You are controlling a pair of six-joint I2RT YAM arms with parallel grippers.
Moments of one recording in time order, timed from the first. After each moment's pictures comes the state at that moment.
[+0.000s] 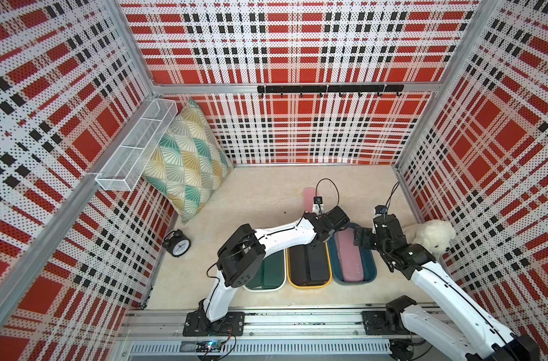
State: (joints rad) left arm -1.03 2.06 1.64 -0.67 -0.54 -0.91; right arm 0.37 0.87 0.67 -0.57 0.25 0.38
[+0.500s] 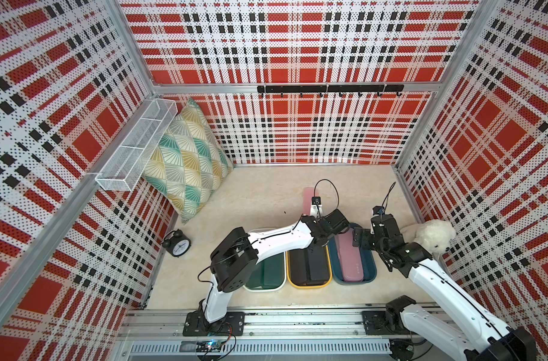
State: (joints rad) left arm -1.05 1.95 1.54 -0.65 -0.66 -0.93; right arm 0.37 0.94 0.67 -0.57 0.23 0.37
